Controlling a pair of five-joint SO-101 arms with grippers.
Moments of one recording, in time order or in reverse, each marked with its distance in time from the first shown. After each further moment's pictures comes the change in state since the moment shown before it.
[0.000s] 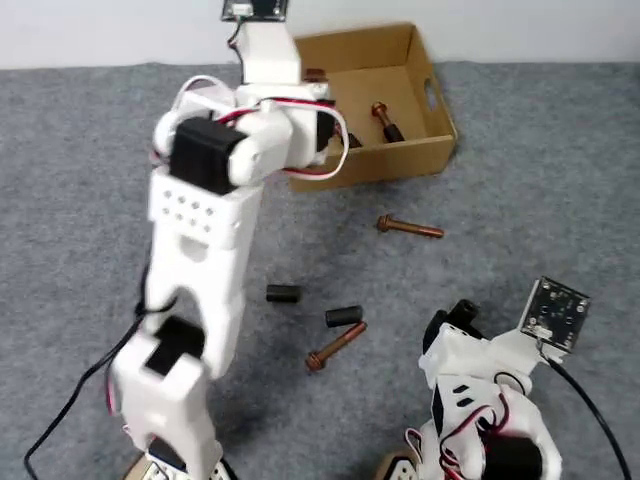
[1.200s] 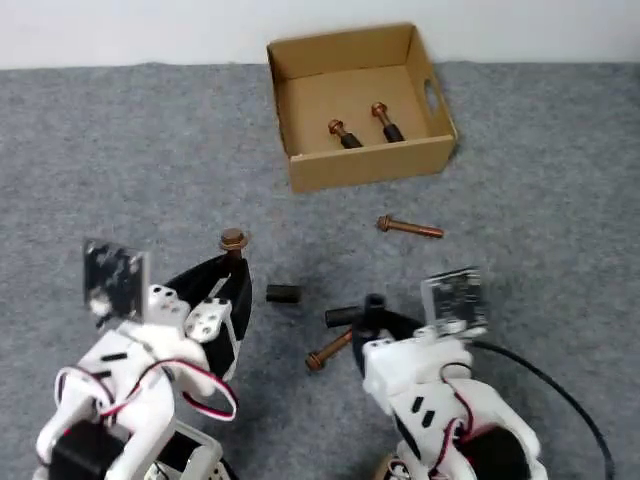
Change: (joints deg) left arm -0.2 -100.5 110.2 -27.6 1.1; right arm -31.5 0.3 2.9 -10.1 10.8
